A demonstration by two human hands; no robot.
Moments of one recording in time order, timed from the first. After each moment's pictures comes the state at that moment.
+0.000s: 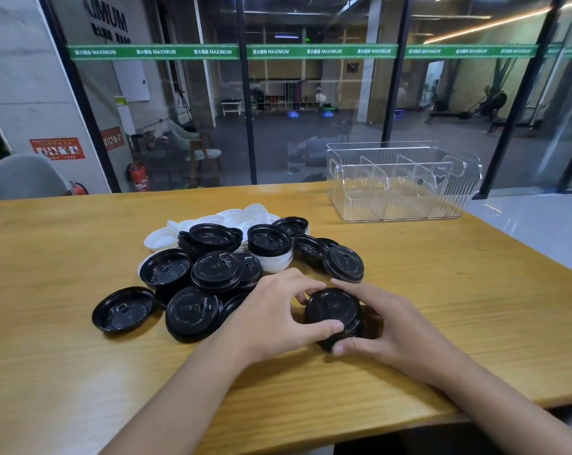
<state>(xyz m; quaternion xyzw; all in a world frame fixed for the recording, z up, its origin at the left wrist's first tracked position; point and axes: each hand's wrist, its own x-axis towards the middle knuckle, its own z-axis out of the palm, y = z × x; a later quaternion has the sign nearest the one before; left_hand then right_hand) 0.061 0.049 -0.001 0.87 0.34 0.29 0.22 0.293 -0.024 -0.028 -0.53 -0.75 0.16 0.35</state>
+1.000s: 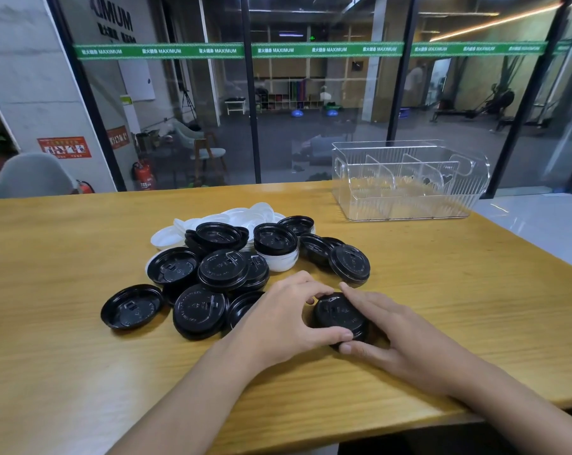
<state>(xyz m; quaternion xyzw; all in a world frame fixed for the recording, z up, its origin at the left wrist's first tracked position) 0.064 0.046 -0.008 0.88 0.33 0.28 0.20 0.294 -0.029 -0.031 -0.57 -0.78 0.12 0.22</state>
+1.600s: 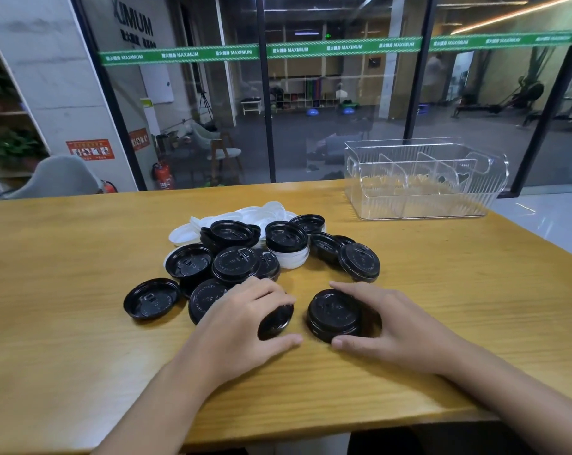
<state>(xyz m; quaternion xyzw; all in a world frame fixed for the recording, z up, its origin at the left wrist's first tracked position) -0.005 0.031 -0.011 0.90 0.34 0.27 0.04 0.282 -0.014 -0.021 -0.52 -0.80 0.15 0.27</state>
